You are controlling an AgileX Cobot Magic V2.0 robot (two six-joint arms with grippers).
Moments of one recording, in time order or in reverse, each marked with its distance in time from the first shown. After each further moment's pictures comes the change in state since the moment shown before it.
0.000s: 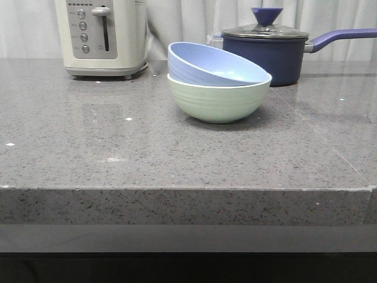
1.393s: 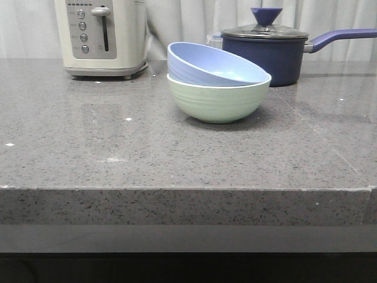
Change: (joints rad) left arm 0.057 -0.014 0.016 0.042 -0.011 0.006; right arm 0.000 -0.002 0.000 -0.002 0.006 0.002
